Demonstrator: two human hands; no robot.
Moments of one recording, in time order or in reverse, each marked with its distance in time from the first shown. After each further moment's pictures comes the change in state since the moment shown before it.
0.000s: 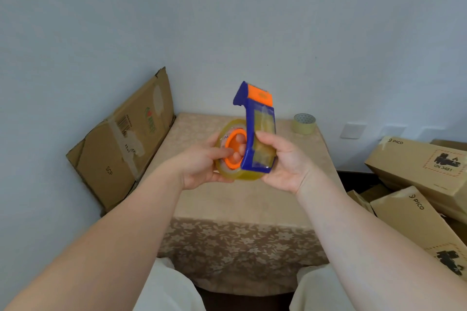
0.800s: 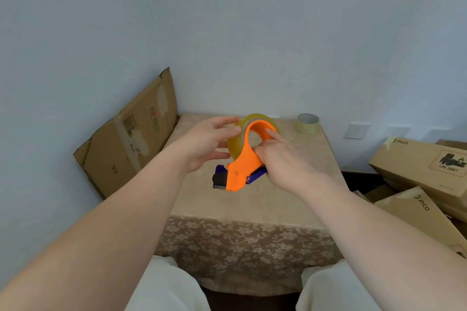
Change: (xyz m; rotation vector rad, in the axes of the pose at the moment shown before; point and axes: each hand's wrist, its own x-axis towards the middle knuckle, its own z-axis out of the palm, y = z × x) left_hand 0.000 0.029 -0.001 0.236 0.158 0.120; right_hand 0.013 0.004 -0.020 -2.213 0.126 -0.332
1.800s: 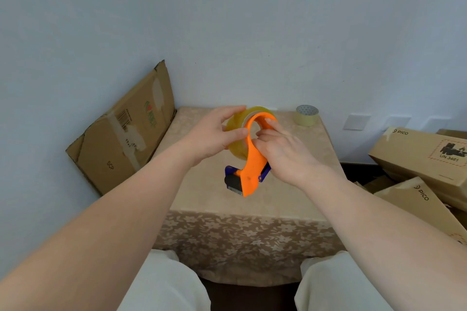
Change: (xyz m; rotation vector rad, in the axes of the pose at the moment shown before) left_hand -0.001 0.006 0.019 0.433 0.096 0.253; right_hand -0.007 0.011 0.004 -0.121 0.132 -0.109
